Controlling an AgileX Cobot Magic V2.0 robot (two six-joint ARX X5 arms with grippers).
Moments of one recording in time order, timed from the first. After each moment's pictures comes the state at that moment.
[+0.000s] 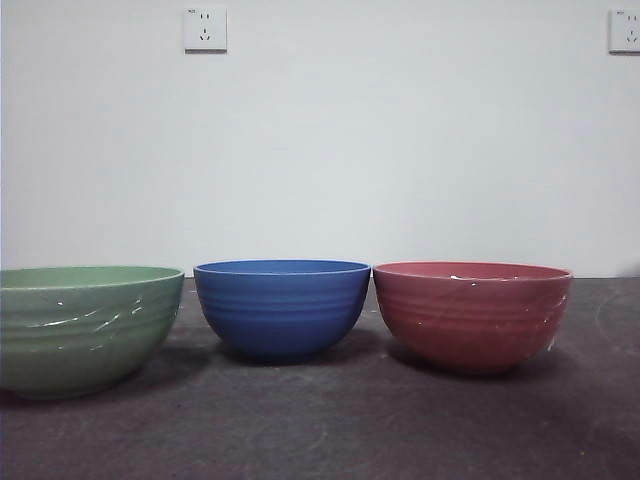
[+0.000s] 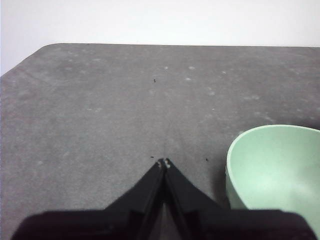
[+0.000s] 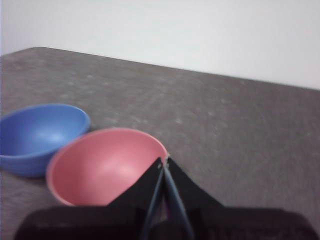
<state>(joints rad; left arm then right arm) -0.05 0.00 0.03 -0.22 -0.07 -0.05 0.20 0.15 0.22 -0.21 -0.14 -0.10</state>
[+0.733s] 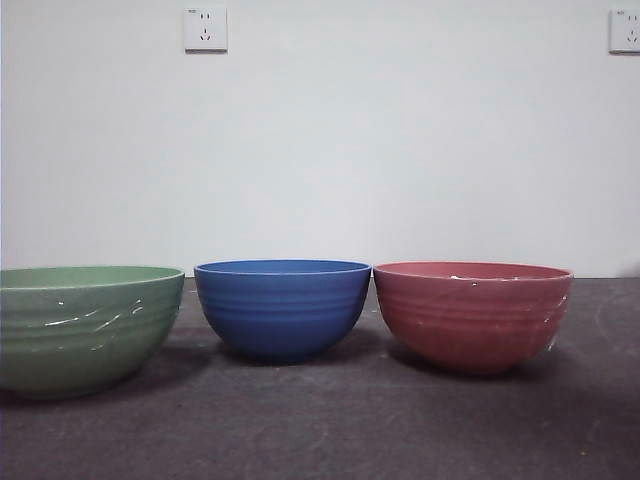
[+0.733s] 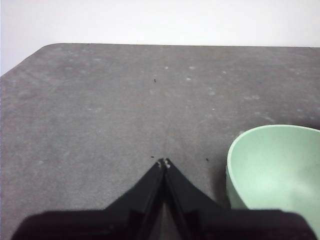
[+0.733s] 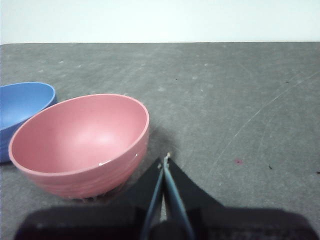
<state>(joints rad) -0.05 0.00 0.03 -0.22 -0.07 -0.05 0.16 0.02 0.02 -0.17 -0.10 0.02</state>
